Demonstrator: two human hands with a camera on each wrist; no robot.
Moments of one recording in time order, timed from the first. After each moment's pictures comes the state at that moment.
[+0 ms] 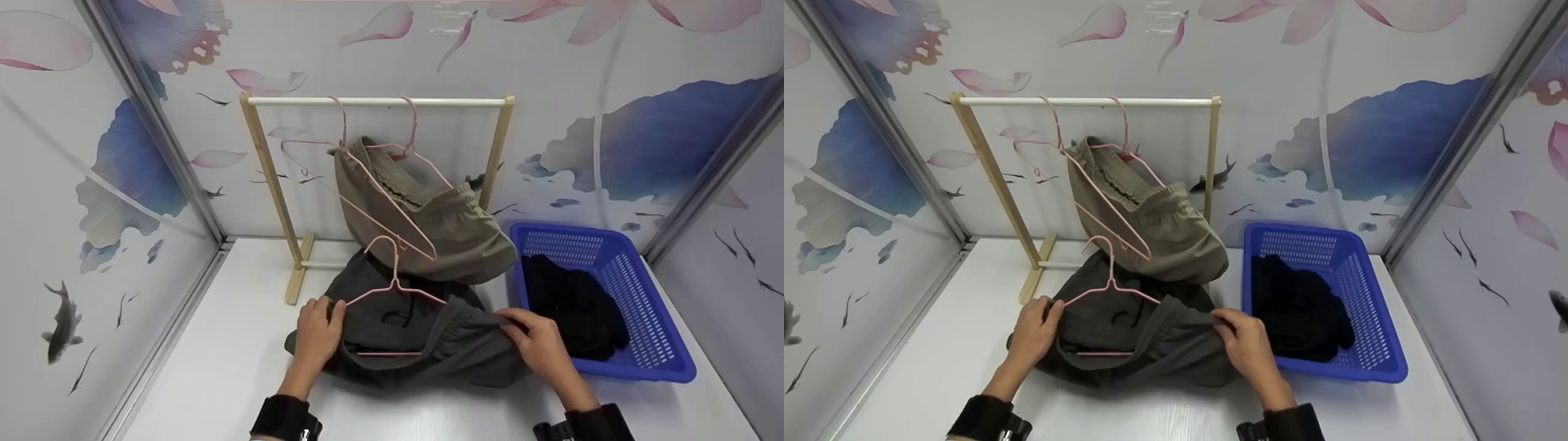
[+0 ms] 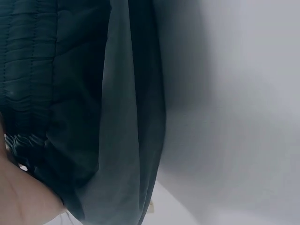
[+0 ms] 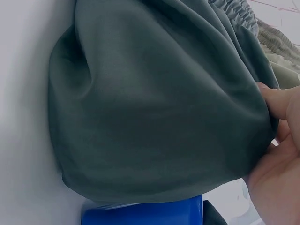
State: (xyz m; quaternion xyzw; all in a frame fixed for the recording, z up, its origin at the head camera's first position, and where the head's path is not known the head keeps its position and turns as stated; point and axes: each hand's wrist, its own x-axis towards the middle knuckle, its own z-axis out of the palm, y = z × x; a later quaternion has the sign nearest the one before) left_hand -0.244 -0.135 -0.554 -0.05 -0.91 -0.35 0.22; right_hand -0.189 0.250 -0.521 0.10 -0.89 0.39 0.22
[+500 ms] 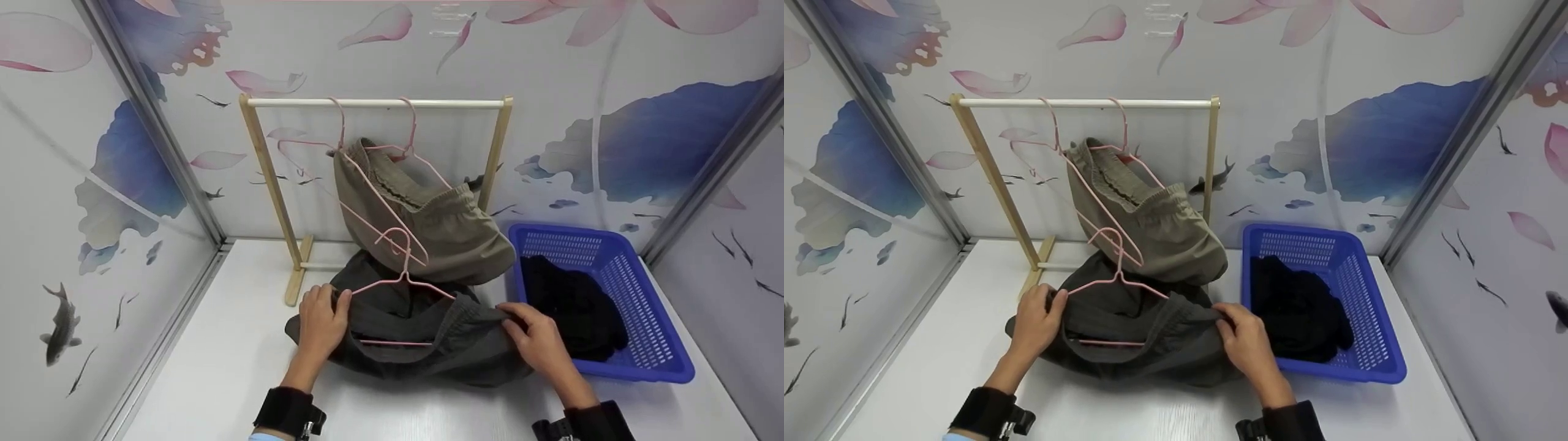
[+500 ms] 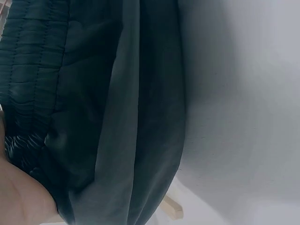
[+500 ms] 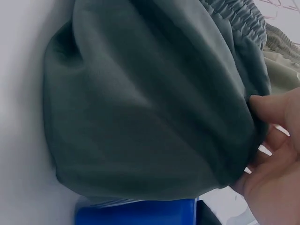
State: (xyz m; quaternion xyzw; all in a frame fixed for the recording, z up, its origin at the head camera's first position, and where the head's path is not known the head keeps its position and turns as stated) left_hand -0.252 -0.123 -0.533 -0.08 -0.90 -0.33 0.28; right_hand -0.192 0.251 -0.516 0.11 -0.89 0.38 0.22
